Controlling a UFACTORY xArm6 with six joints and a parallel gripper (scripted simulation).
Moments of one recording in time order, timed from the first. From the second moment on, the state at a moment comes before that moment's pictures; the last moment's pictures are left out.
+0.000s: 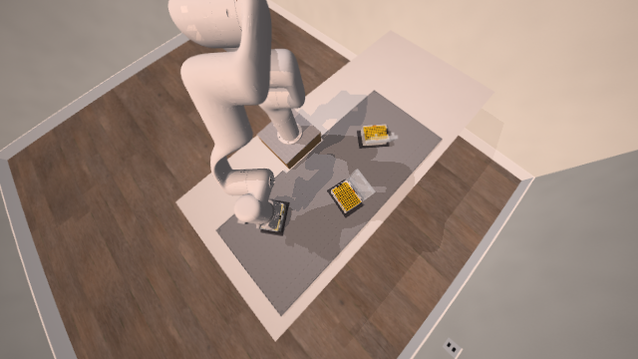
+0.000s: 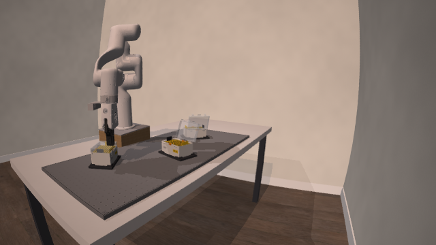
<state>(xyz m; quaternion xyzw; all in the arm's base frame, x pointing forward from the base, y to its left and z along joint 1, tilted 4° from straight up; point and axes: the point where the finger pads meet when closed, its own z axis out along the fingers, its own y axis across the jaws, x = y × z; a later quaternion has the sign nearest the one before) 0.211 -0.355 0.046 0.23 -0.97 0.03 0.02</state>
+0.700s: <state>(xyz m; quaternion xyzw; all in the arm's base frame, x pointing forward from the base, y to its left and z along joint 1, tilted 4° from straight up) 0.211 -0.352 0.074 0.23 -0.97 0.03 0.02</state>
